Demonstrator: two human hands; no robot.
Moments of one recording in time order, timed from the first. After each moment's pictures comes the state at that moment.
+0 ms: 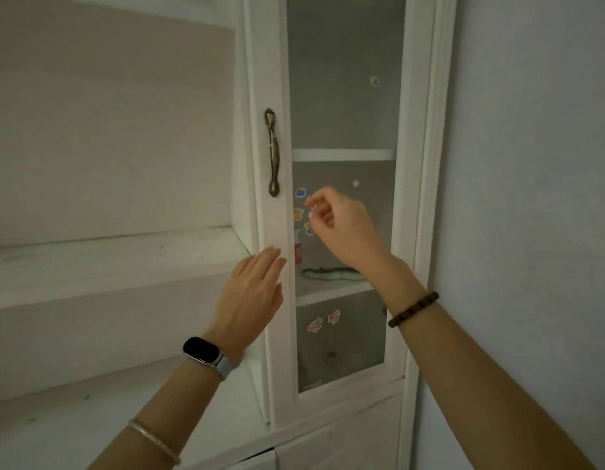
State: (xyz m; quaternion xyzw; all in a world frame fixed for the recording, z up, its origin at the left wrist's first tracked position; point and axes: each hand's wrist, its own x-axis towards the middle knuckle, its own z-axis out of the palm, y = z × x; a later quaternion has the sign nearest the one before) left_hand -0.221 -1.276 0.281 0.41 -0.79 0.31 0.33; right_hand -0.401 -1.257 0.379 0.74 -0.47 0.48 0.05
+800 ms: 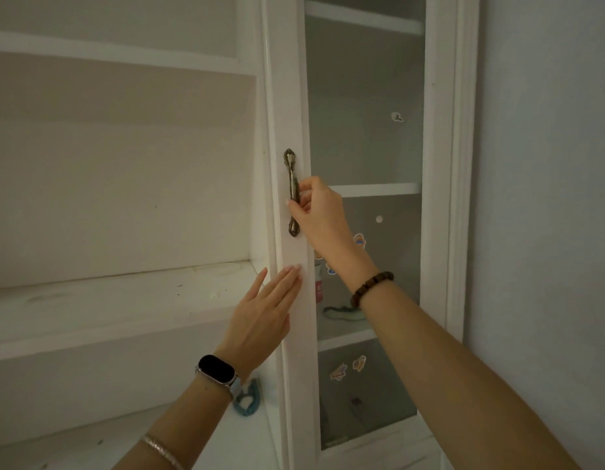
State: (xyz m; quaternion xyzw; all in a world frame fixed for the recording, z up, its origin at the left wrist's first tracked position) left_hand -0.205 -1.323 0.304 0.41 -0.80 0.40 0.21; right_hand -0.344 -1.333 0.439 0.69 -0.40 0.60 0.04
